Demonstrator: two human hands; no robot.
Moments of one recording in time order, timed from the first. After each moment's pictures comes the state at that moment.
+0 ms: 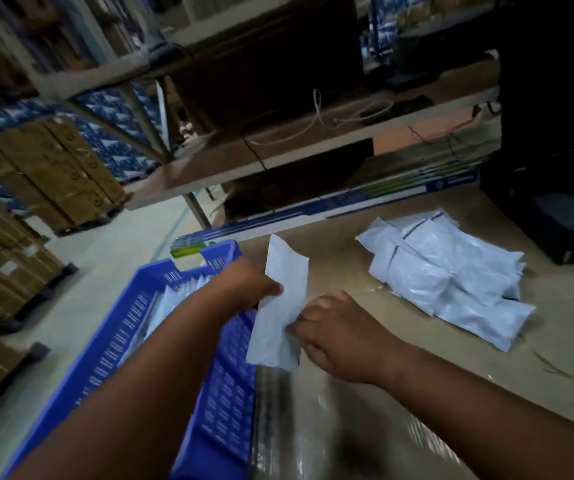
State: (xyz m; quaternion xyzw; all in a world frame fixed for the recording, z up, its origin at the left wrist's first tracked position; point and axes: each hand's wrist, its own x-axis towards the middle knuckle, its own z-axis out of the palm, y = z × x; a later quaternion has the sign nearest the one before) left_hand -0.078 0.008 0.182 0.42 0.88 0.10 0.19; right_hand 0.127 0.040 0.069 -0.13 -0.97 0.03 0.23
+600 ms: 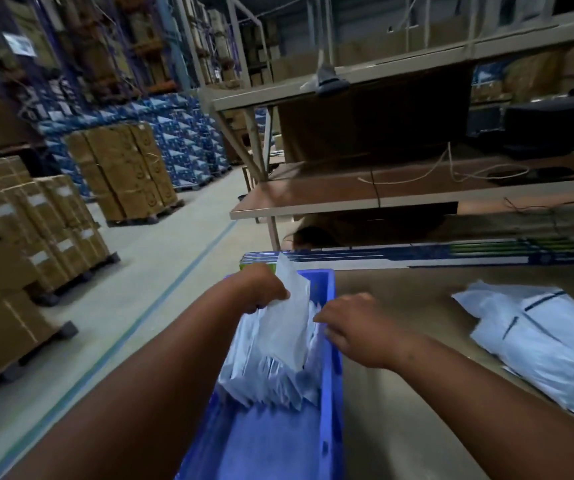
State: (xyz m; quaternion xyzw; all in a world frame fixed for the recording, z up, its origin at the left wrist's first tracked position) left_hand -0.278 -0.060 0.224 0.36 0.91 0.13 0.16; right_hand -0.072 0.035 0.131 -0.15 -0.98 0.01 0.13
